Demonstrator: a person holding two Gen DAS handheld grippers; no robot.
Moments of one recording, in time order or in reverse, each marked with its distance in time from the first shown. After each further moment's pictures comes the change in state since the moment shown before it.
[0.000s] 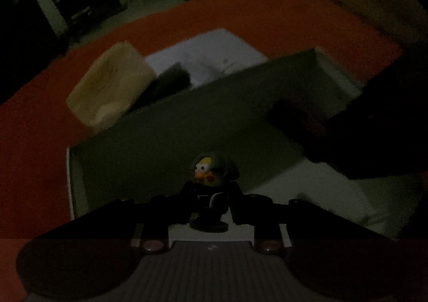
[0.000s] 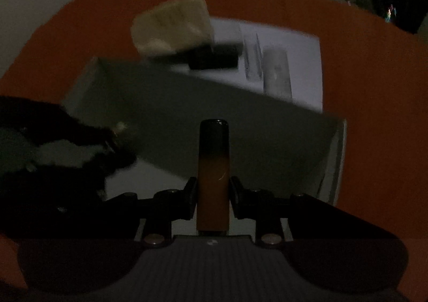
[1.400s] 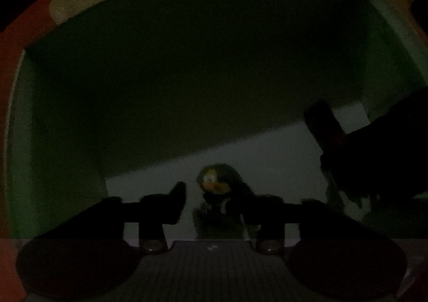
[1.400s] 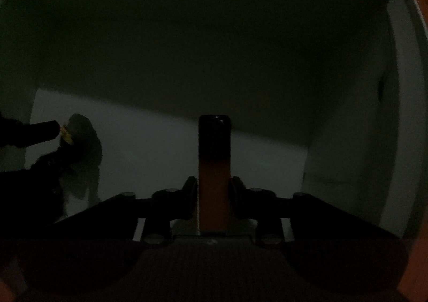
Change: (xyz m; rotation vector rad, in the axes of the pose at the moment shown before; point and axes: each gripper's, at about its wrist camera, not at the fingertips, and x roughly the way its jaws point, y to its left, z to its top) left arm 0.062 -0.007 -0.029 -0.136 0.245 0.008; right arm 0.092 -0.015 -0.038 0.128 0.288 -0.076
